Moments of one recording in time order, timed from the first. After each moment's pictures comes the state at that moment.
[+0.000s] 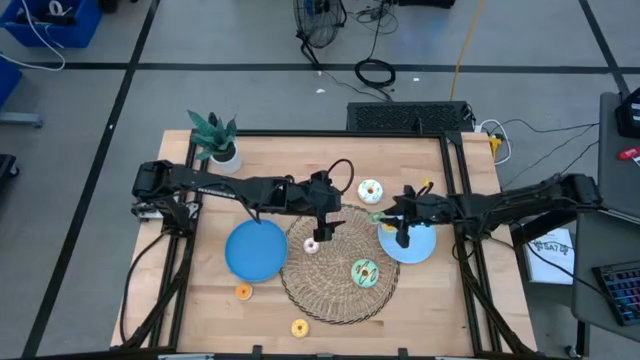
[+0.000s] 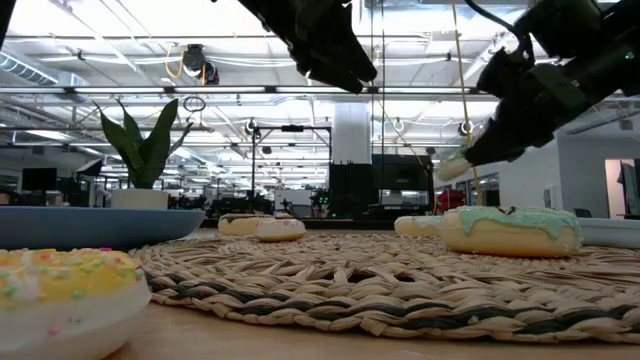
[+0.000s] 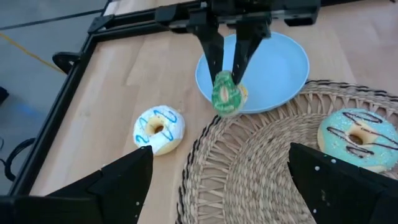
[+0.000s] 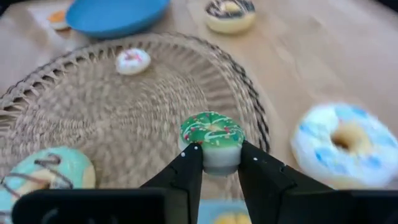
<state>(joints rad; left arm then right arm) -0.03 1.73 1.36 -0.26 -0.18 0.11 0.03 0.89 0.29 0.03 0.16 0.27</state>
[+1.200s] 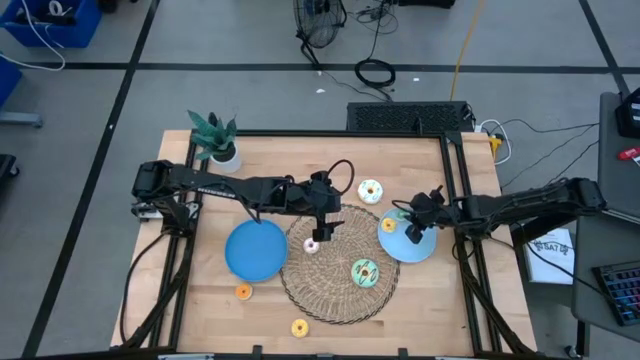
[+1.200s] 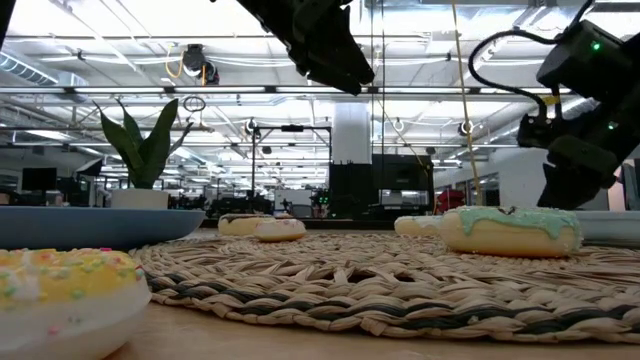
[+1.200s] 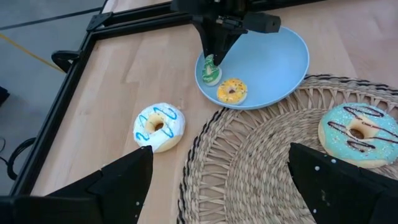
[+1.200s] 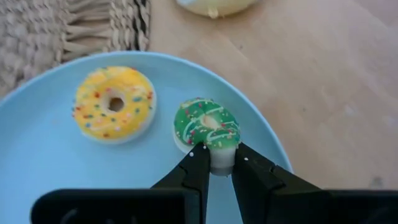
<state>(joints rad) -0.03 1.73 1.36 -0.27 -0.18 0.12 0.03 0.76 0.21 -0.44 0.31 0.62</state>
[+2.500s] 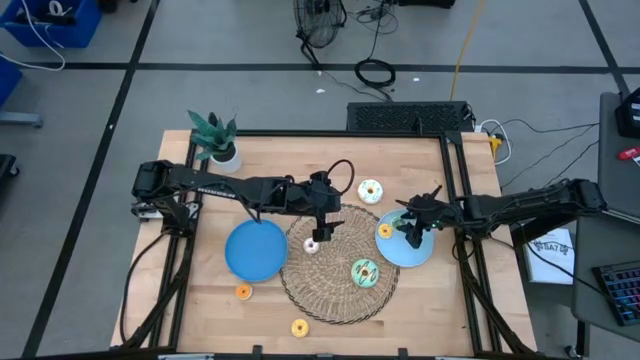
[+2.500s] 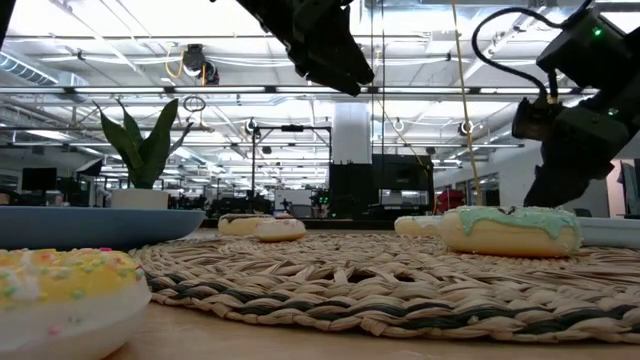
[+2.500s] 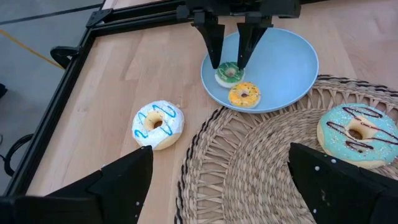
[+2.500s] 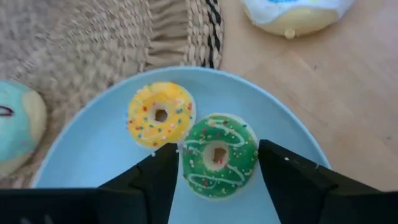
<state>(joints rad) -0.03 1.73 1.36 -0.28 -0.18 0.10 0.03 0.72 0.20 -0.32 0.15 0.56</state>
